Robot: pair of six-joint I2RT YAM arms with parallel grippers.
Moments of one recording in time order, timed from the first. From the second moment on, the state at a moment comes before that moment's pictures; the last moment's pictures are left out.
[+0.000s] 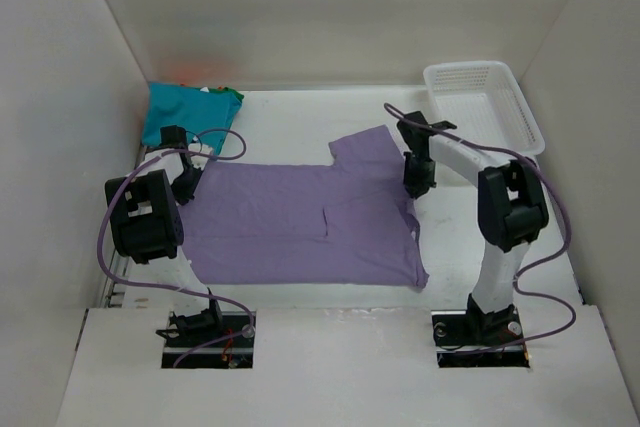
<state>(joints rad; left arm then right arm) 0.22 1.82 1.14 -0.56 -0.13 0.53 0.33 1.94 1.42 -0.90 0.17 0.49</state>
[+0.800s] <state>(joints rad) 0.27 1.73 1.20 -0.61 0.04 0.49 0.39 2.04 1.97 -0.94 0.24 0.37</state>
